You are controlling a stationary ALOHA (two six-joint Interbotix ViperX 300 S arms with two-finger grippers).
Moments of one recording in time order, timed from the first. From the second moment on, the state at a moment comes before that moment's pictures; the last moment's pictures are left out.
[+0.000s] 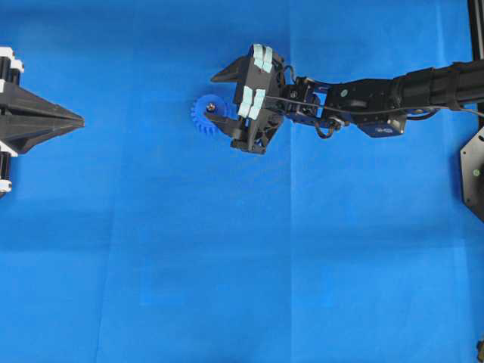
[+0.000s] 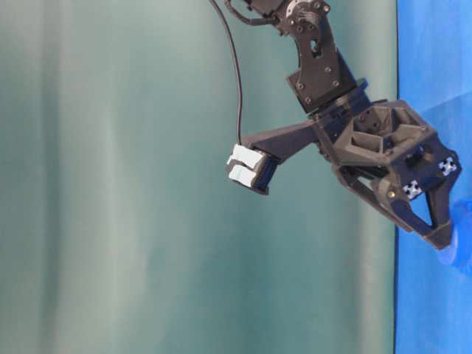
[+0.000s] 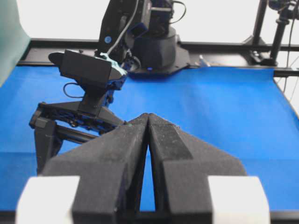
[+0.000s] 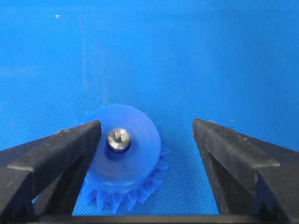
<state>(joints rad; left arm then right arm) 0.00 -0.98 1.22 0.00 -0.31 0.00 -0.19 0.31 0.55 0.13 -0.38 -0.06</state>
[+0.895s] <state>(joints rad) 0.00 -0.98 1.22 0.00 -0.31 0.00 -0.18 0.08 0.58 0.13 -0.32 -0.07</state>
